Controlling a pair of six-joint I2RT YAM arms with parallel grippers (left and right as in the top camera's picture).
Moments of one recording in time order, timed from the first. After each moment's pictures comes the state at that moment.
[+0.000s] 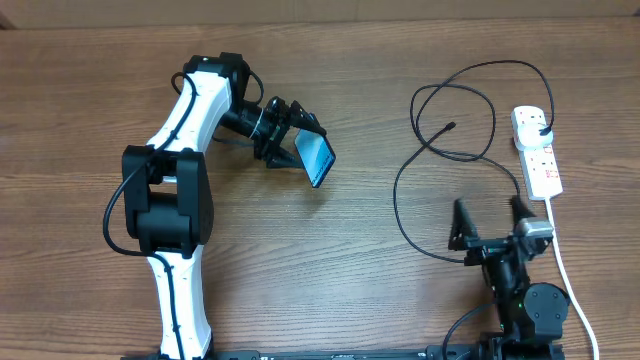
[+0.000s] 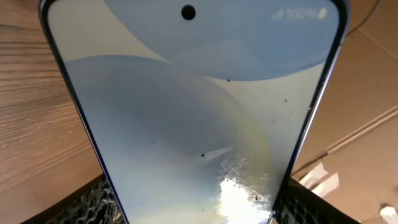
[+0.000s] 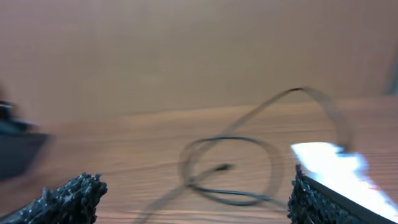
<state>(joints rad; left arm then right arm) -0.14 2.29 1.87 -1.35 1.06 -0.47 -0.05 0.01 0.02 -0.01 -0.16 0.14</state>
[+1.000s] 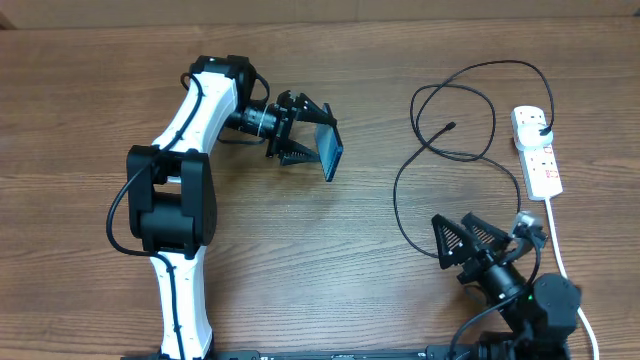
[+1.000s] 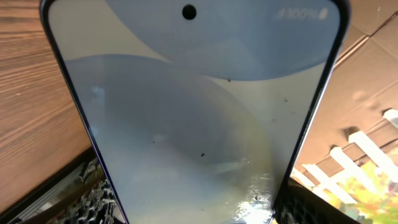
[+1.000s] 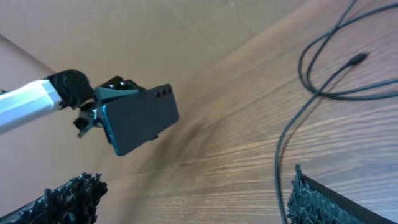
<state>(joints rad) -0.16 2.29 1.87 -1.39 1.31 -0.38 -0.05 0.13 0.26 -0.36 -0.50 0.64</state>
